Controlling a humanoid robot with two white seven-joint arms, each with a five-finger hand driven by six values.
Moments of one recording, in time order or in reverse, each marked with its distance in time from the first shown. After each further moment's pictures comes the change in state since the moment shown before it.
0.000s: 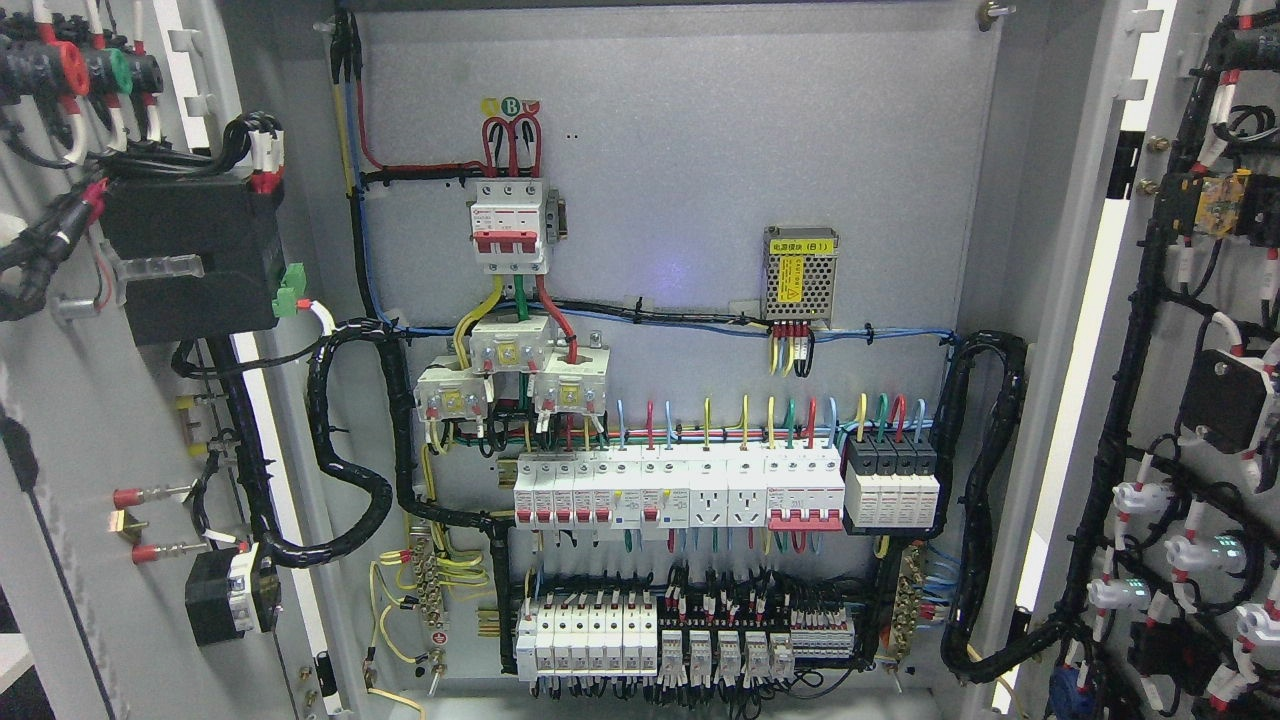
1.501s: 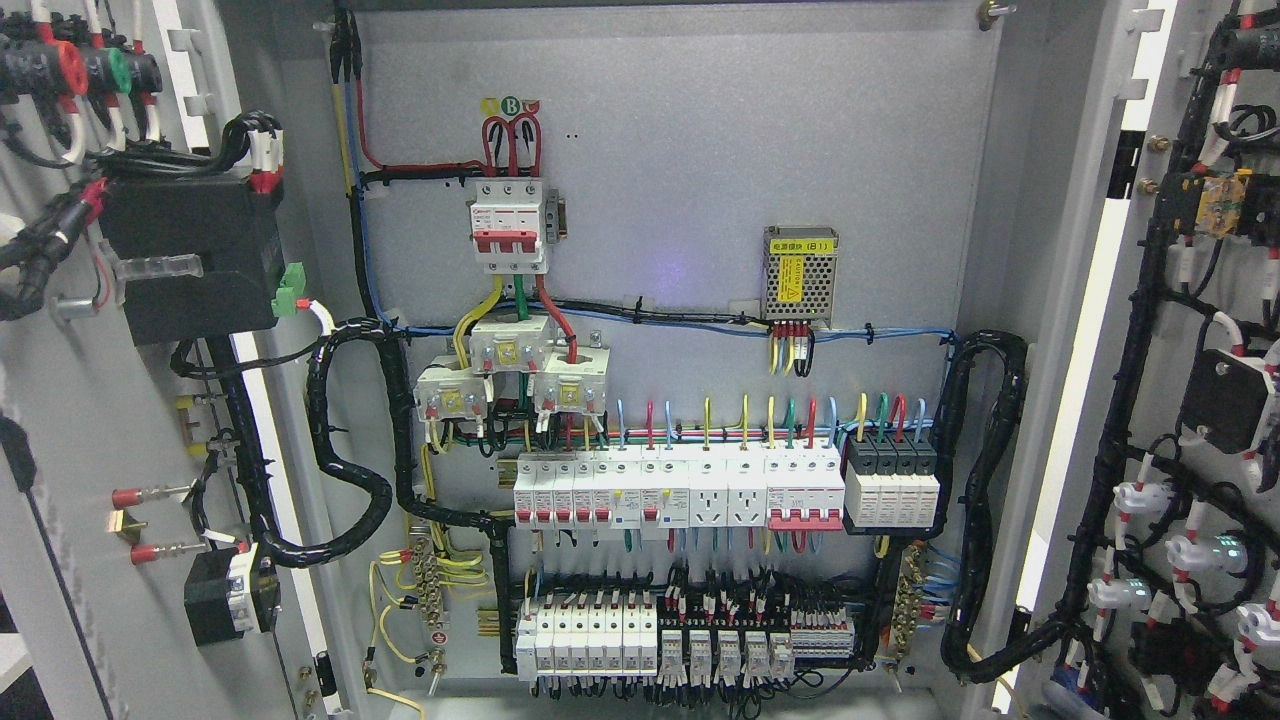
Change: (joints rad) left arm -0.121 0.062 0.100 -0.078 0.058 -0.054 0.039; right arm 0.004 -0.019 -0.098 -0.029 -0.140 -0.015 -0.005
